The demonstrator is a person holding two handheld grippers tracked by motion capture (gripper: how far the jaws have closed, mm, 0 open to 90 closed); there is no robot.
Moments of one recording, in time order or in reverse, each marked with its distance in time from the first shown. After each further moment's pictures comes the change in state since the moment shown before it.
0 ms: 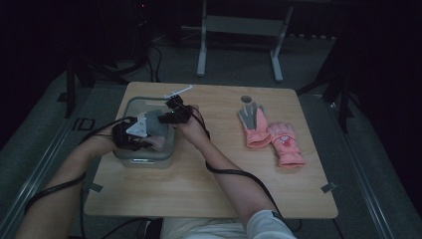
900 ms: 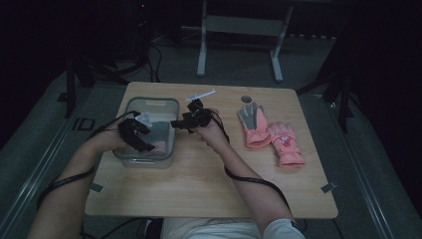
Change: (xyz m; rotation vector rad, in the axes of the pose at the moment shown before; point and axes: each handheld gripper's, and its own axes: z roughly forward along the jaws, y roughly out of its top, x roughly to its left) left arm 0.020 -0.001 0.018 0.050 -0.066 -0.272; right arm -0.026 -0.034 -0.048 -0.061 0.051 0.009
